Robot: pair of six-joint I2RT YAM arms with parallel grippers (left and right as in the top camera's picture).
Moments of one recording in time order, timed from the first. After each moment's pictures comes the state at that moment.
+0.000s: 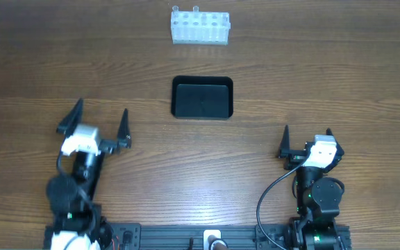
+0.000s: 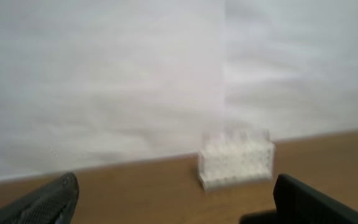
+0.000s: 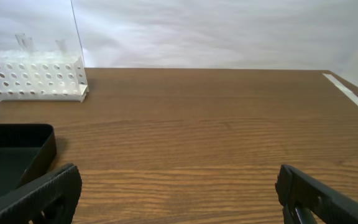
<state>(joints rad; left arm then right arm) -0.06 0.51 0.07 0.63 0.16 0.03 0.04 0.06 0.01 -0.05 0.14 -0.03</state>
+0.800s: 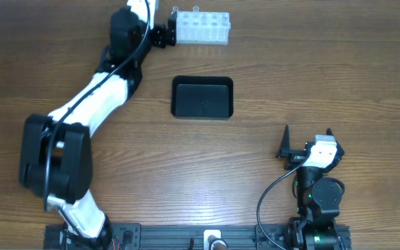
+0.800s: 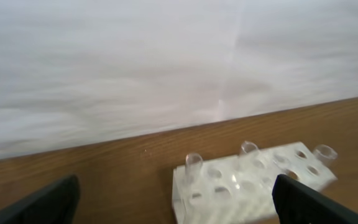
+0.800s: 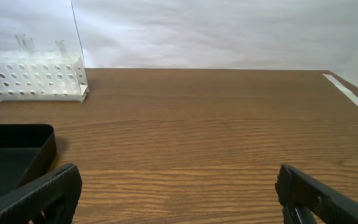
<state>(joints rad) -0.26 1.92 1.28 0.37 0.02 -0.02 0.04 0.06 0.01 -0.06 0.14 -0.03</state>
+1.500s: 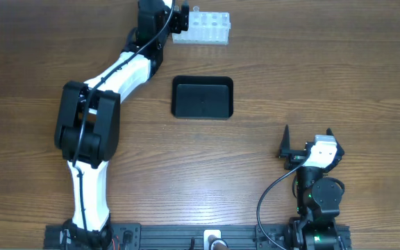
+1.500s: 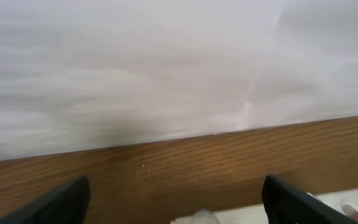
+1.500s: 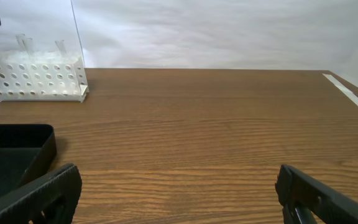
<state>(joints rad) -0.31 2.23 1.58 0.34 -0.11 -0.05 0.04 0.06 0.01 -0.06 0.14 -0.03</state>
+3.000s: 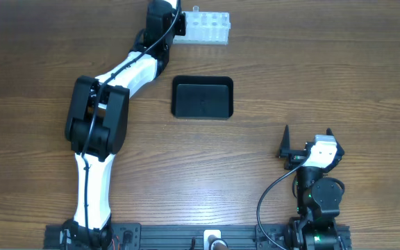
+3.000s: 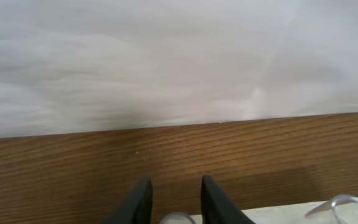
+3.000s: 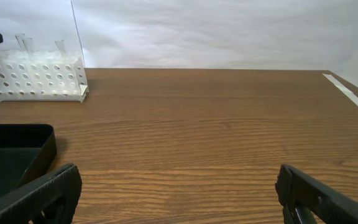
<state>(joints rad) -0.32 2.32 1.64 0.34 -0.15 -0.10 0.04 0.06 0.01 -0.06 0.14 -0.03</state>
